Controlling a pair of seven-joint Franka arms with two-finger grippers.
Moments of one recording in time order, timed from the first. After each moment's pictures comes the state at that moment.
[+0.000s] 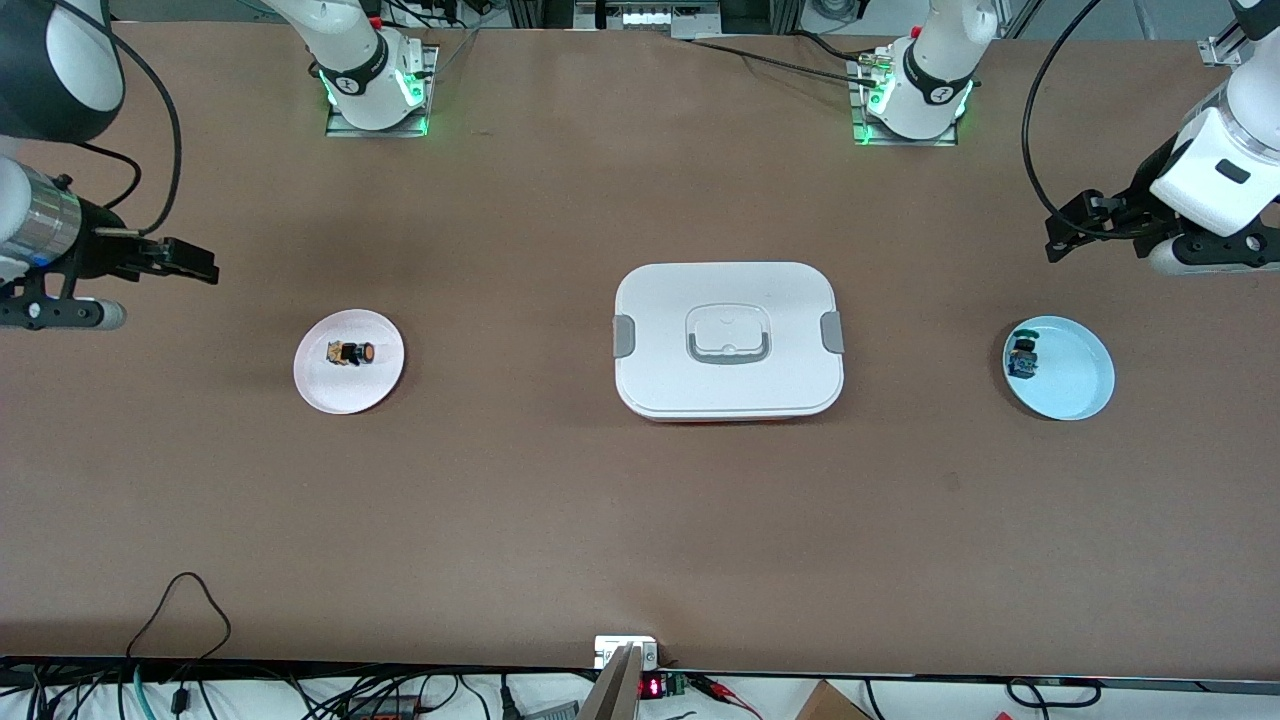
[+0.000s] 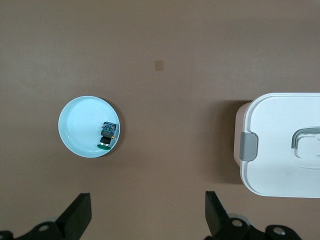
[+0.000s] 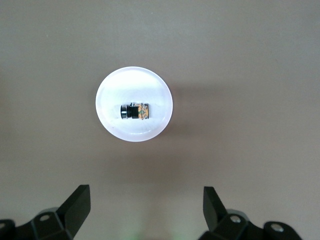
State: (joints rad) left arm 0.02 -0.04 -0.10 -1.67 0.02 1.63 -0.14; right arm 0.07 0.12 -0.09 -1.67 -0.02 1.63 0.00
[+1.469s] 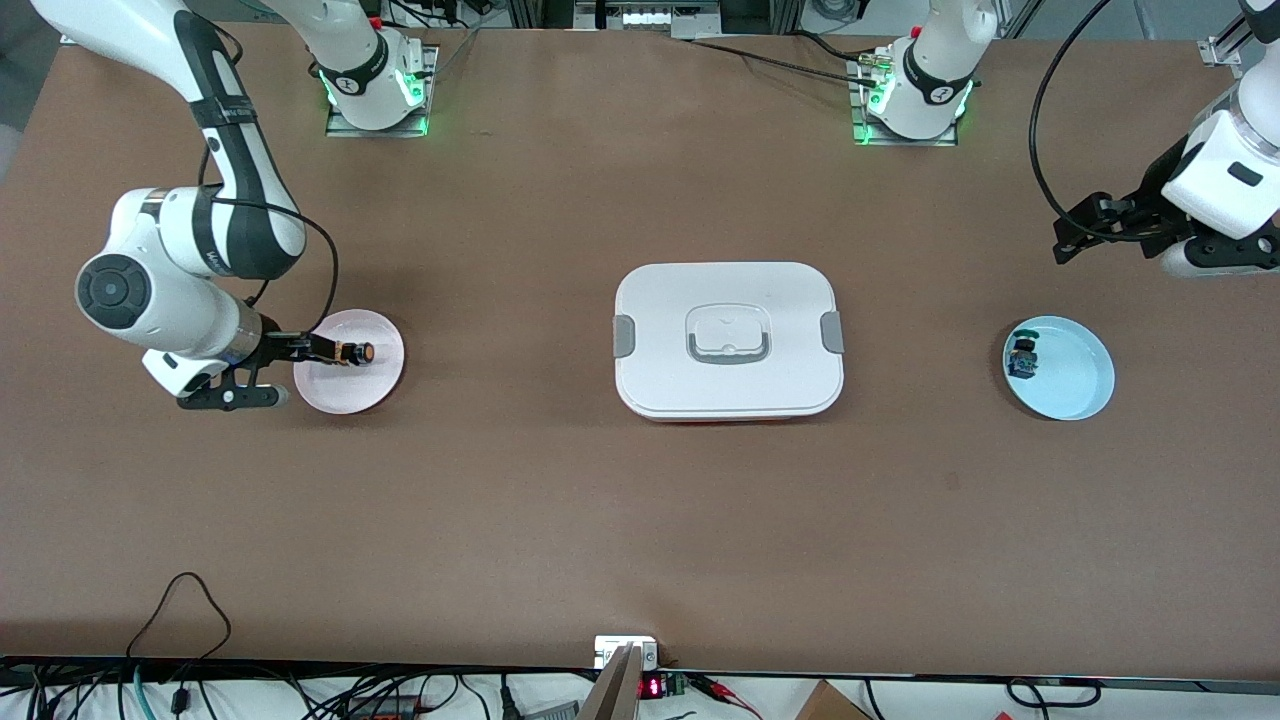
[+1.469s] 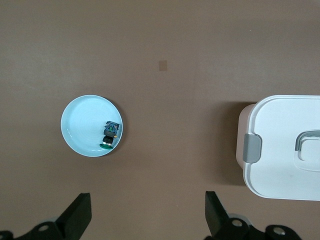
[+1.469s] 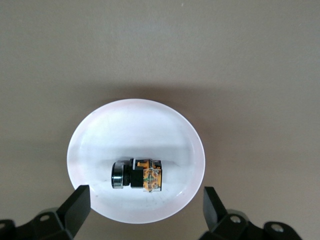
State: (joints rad) left arm 0.04 -0.03 -0.09 -1.67 0.02 1.63 -0.14; right arm 0.13 0.33 -0.09 -1.98 -0.02 2.20 0.00
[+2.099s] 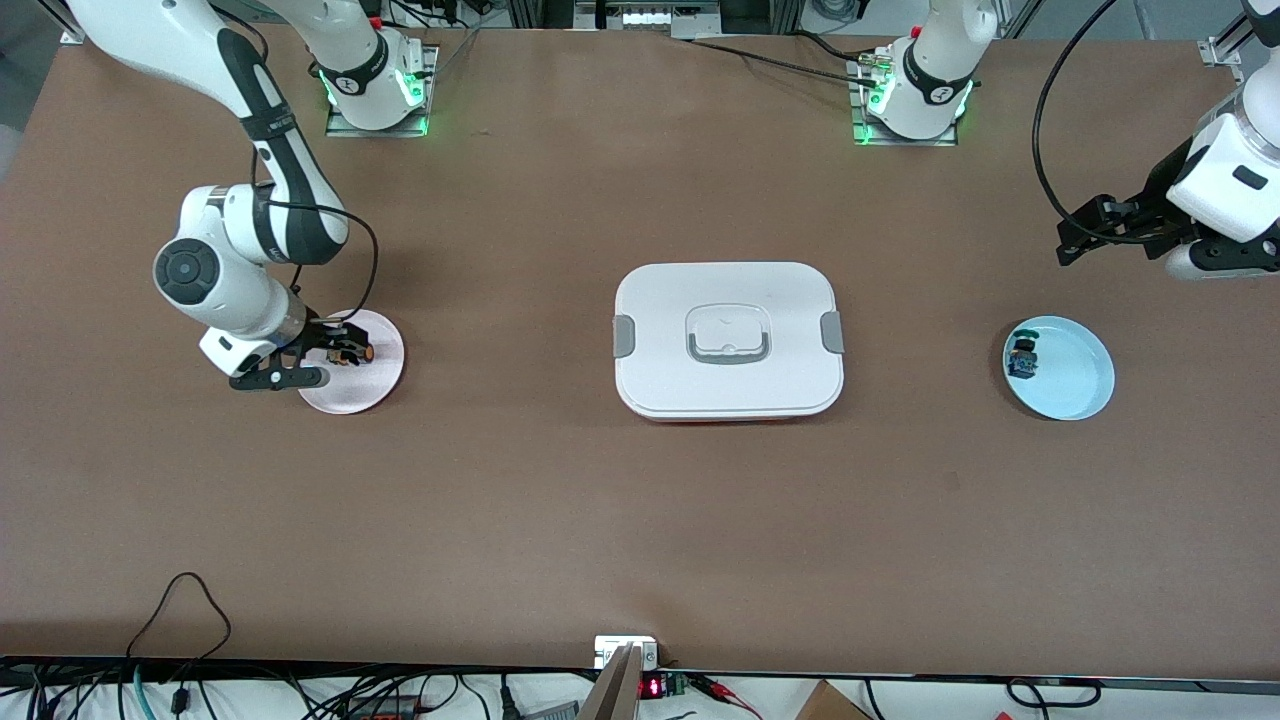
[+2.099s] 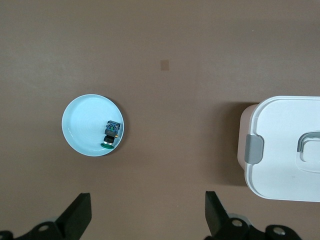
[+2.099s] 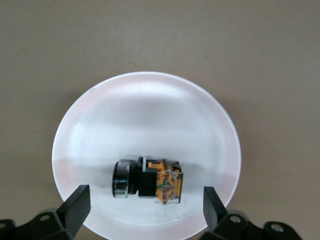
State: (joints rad) left arm 0.04 -0.03 -0.09 -1.67 0.02 1.63 -0.14; right arm 0.17 0.34 -0.09 -2.18 -0.02 2.44 0.00
